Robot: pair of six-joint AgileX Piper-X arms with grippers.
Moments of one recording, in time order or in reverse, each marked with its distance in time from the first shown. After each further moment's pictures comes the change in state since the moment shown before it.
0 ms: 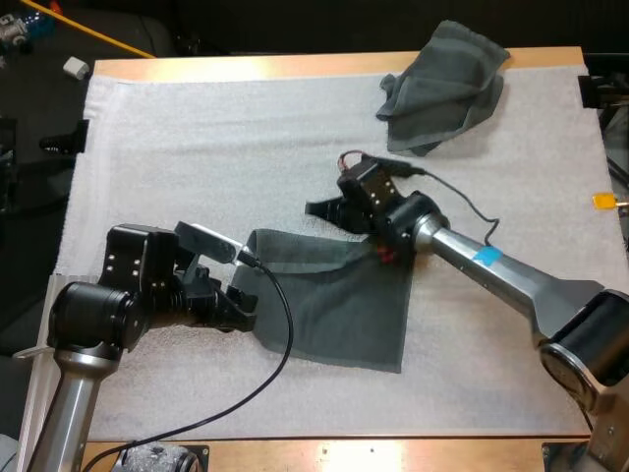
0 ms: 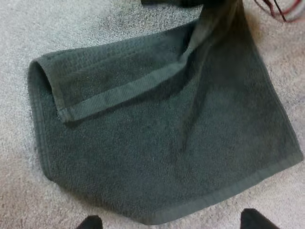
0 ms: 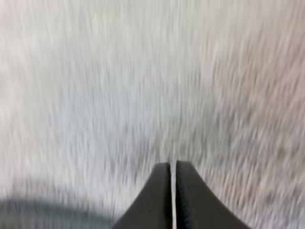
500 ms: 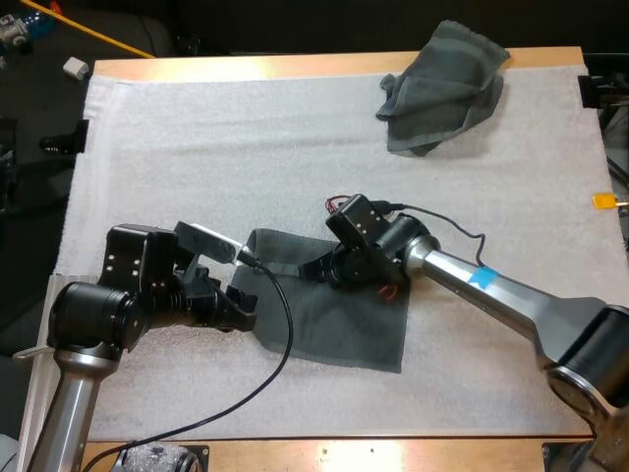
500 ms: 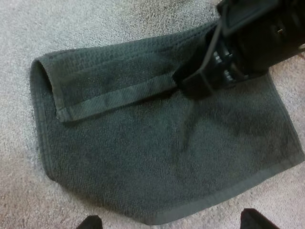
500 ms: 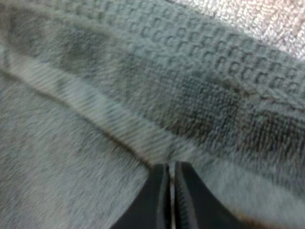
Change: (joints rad) left arm 0.000 0.000 0.000 0.000 0.000 0.000; right arm 0.069 -0.087 0.042 0.198 -0.119 -0.123
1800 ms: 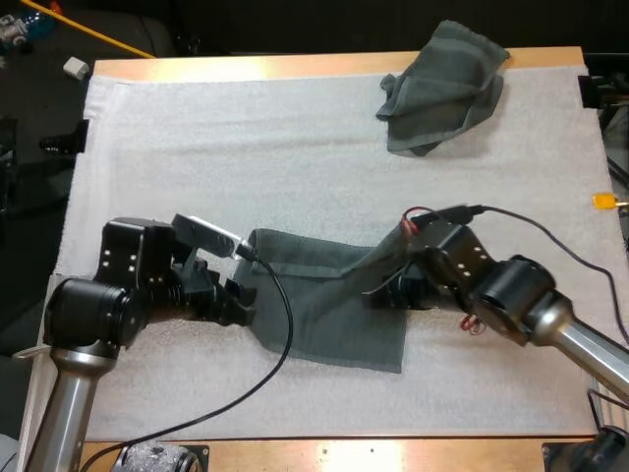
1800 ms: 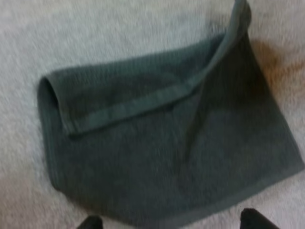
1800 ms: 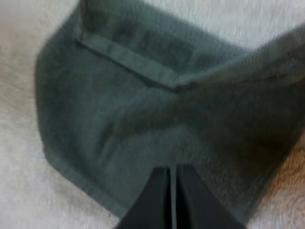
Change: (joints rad) left arm 0.002 0.015 -0.050 -0.002 -0.007 0.002; right arm 0.004 -0.606 0.261 0.144 0.116 -0.097
